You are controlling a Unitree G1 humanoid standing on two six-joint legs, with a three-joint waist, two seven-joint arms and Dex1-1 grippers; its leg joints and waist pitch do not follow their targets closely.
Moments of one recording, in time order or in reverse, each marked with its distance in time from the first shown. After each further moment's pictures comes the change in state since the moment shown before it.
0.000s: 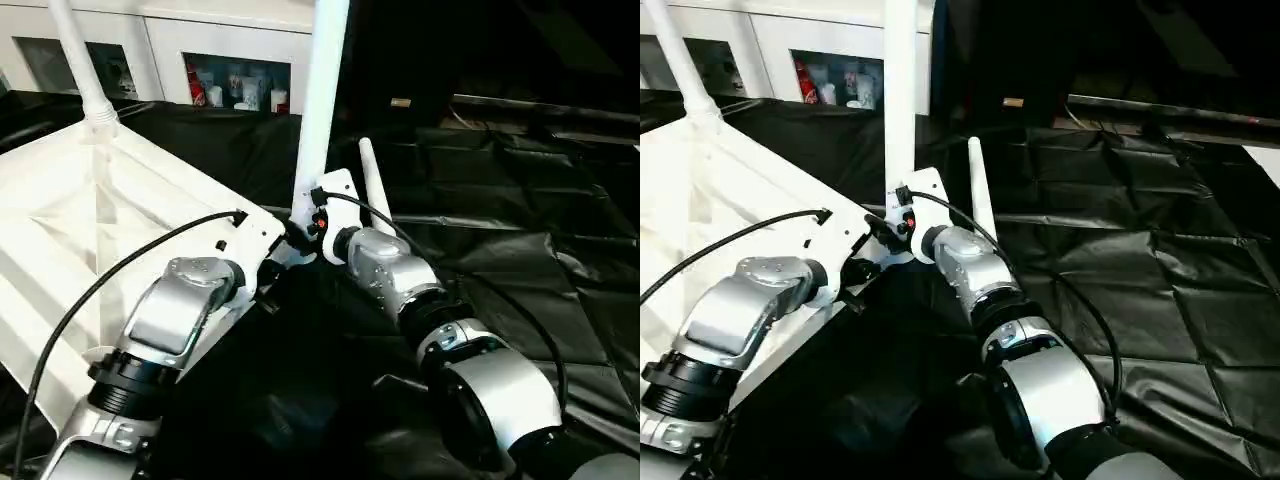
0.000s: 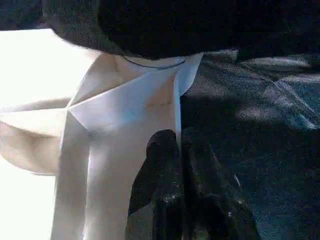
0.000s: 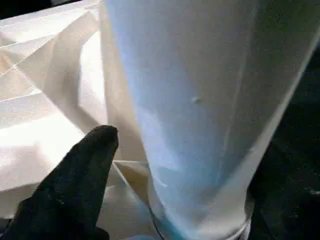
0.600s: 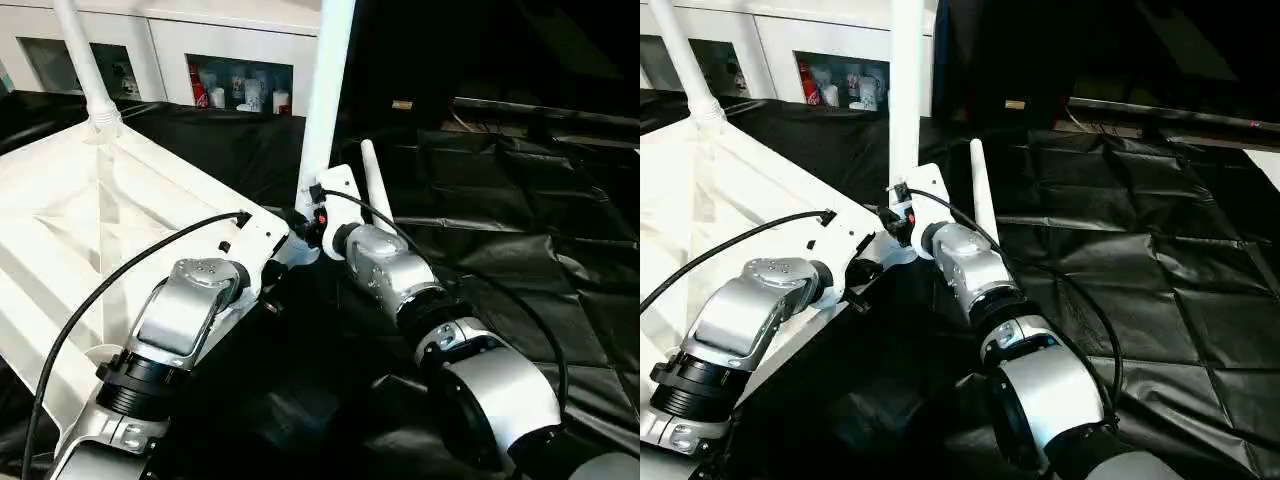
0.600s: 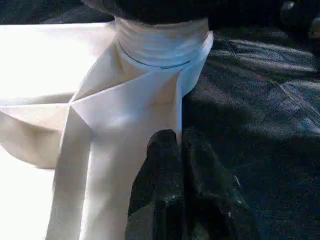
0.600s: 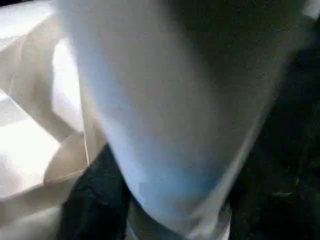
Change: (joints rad) left arm -0.003 -0.058 0.005 0.001 0.021 0.037 0.057; right arm 0.003 0.020 0.019 0.009 -0.003 0.000 -0.164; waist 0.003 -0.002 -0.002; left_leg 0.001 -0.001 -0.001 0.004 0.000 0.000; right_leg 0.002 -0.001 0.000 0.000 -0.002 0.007
